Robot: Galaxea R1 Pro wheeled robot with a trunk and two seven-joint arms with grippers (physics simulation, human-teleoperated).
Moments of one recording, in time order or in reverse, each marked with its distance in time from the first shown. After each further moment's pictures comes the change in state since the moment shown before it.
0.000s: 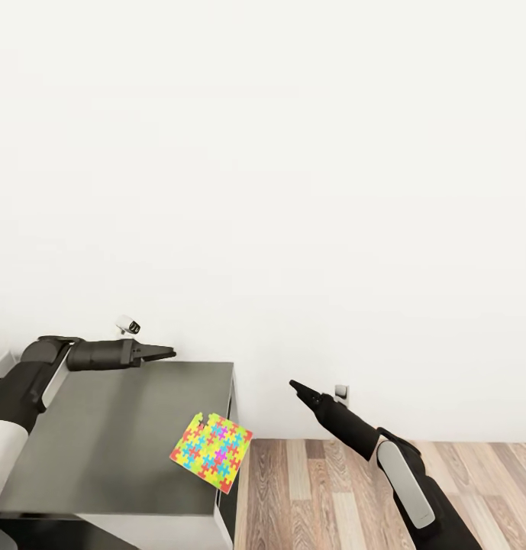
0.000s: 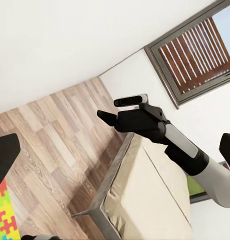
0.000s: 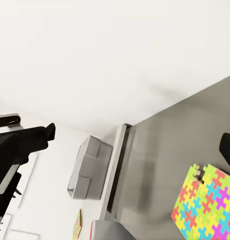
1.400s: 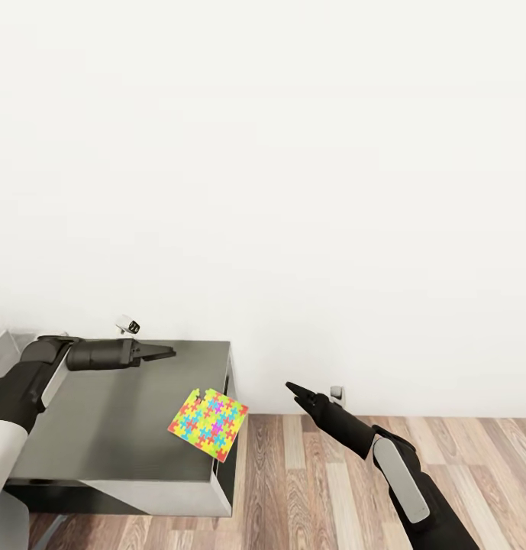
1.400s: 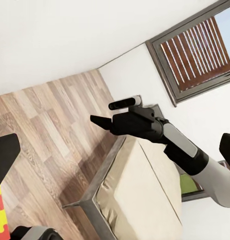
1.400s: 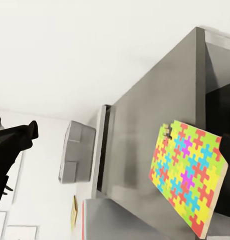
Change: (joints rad) left arm 0.000 0.002 0.000 -0.003 0.001 0.001 0.000; right arm -0.016 0.015 -0.002 0.019 -0.005 0.050 -0.079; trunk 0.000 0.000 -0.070
